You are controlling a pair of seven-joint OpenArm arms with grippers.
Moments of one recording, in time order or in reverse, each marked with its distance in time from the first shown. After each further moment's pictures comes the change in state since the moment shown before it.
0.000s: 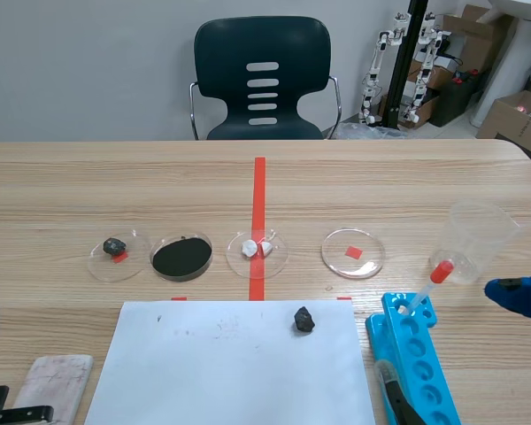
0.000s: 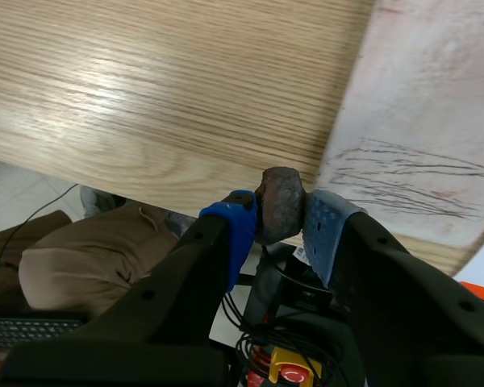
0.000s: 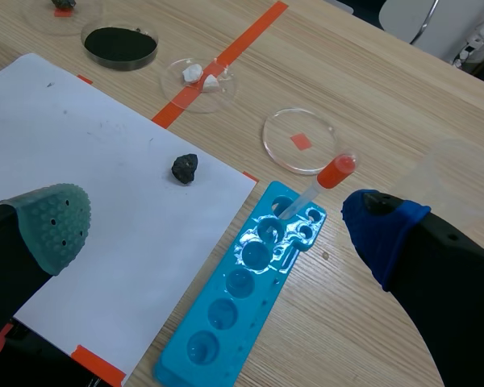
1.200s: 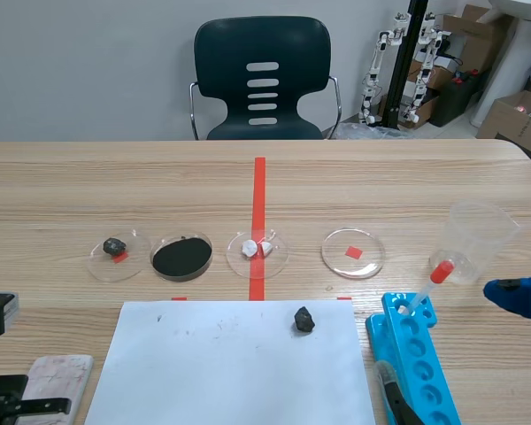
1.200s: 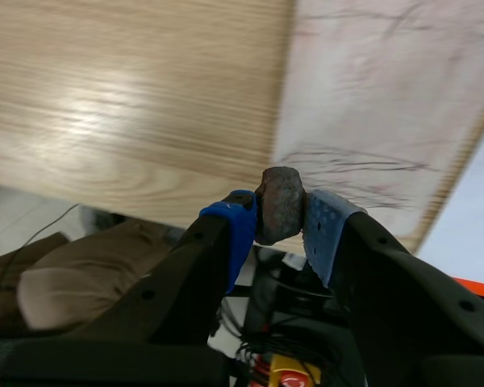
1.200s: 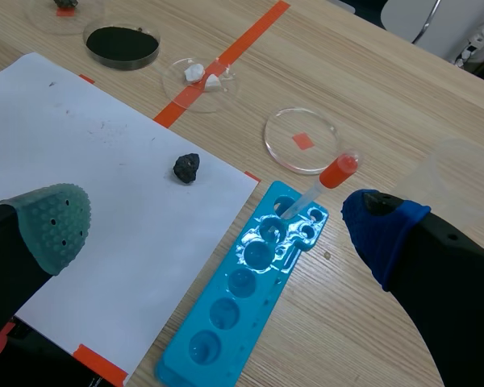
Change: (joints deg) left arm 0.0 -0.1 2.9 2.9 0.6 0.4 0.2; right arm 0.0 0.0 0.0 0.0 0.0 0.0 0.0
